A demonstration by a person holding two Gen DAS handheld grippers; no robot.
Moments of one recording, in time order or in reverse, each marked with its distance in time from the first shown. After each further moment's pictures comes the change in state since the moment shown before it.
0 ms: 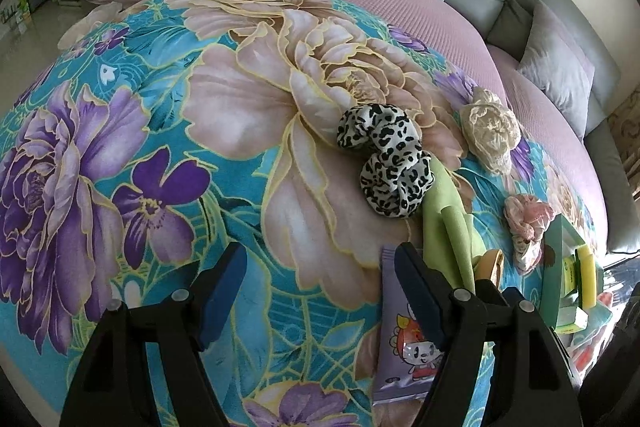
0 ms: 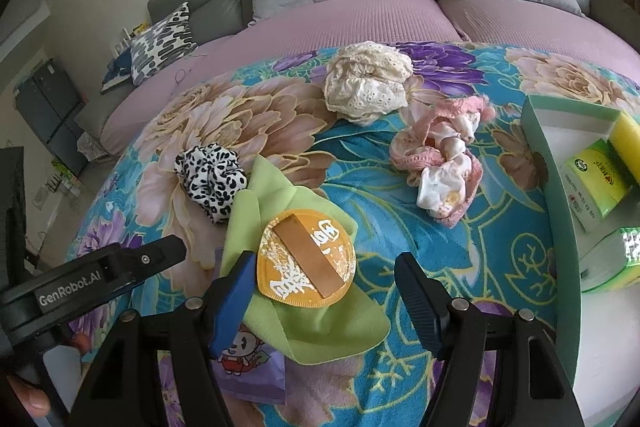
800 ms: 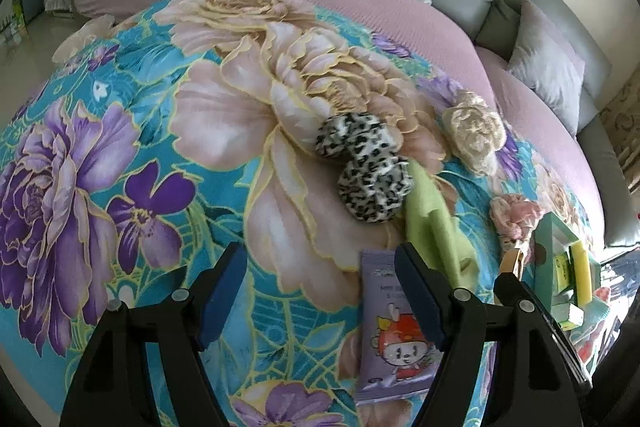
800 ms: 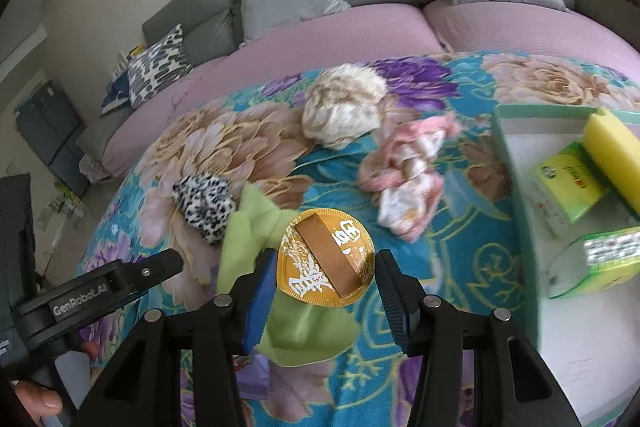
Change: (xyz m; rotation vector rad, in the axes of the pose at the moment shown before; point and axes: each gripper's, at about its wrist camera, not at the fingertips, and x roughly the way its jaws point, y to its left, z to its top) left arm -0.009 -0.013 0.000 0.036 -0.038 -0.023; right arm -0.023 -0.024 0.006 0.058 -0.061 -0.001
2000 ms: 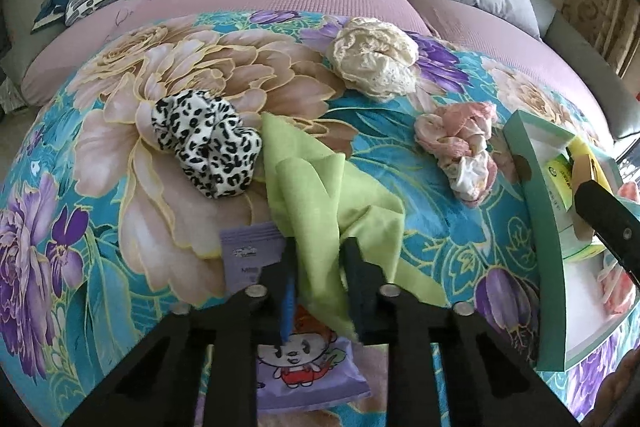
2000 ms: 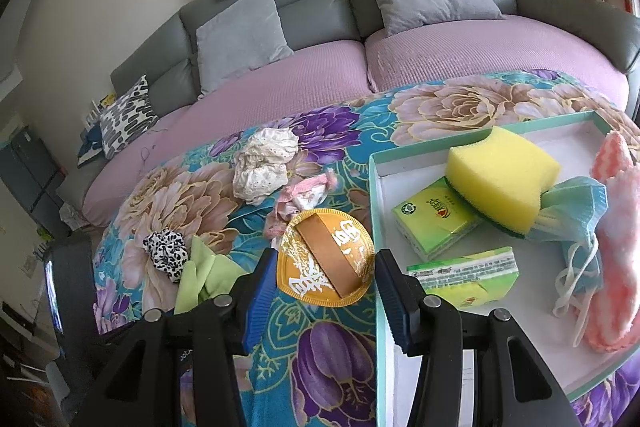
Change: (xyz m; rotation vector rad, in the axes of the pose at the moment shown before) left arm 0.028 -0.098 -0.036 0.336 0.017 0.034; right arm -0.062 -0.062 0.011 0.105 -0.117 -0.081
